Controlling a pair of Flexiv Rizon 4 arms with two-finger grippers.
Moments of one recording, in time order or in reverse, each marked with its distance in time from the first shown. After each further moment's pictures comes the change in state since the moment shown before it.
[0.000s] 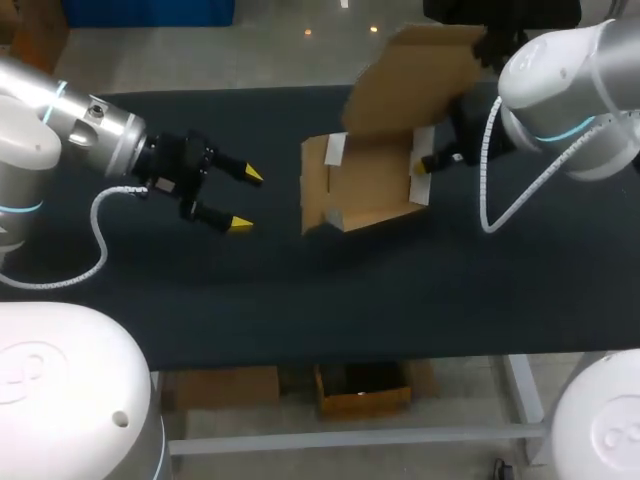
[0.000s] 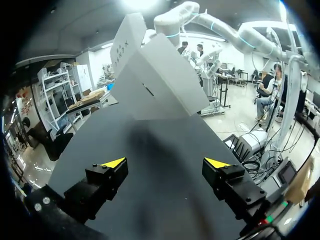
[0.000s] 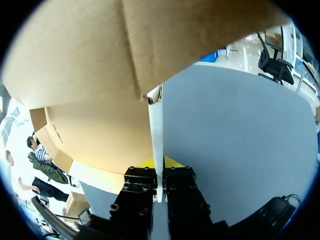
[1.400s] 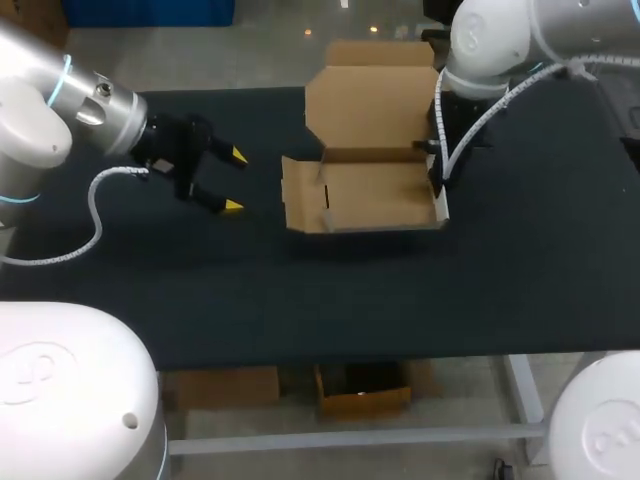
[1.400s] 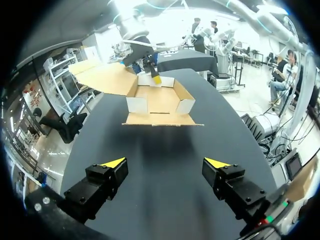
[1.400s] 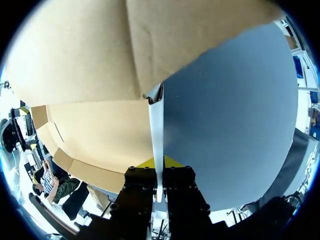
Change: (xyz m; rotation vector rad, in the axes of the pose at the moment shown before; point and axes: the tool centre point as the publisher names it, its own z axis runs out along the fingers) left arm -0.043 0.026 -0.026 -0.242 -0.121 -0.008; right arm -0.017 -0.050 -0.013 0.663 -0.351 0.481
